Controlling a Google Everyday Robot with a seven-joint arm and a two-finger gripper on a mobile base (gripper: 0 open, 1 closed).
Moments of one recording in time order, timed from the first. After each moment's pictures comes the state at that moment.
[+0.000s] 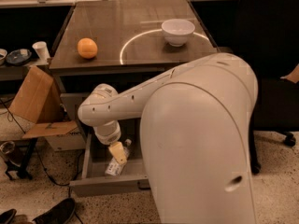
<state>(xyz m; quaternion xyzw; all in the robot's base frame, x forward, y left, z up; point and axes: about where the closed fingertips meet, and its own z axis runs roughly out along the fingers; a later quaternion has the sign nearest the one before) 0.568 0.140 0.553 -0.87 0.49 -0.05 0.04</state>
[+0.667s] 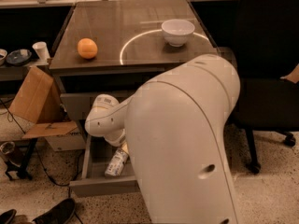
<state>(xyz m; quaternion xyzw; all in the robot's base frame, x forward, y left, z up) 0.599 0.106 0.518 -0.92 0.38 -0.14 0.00</state>
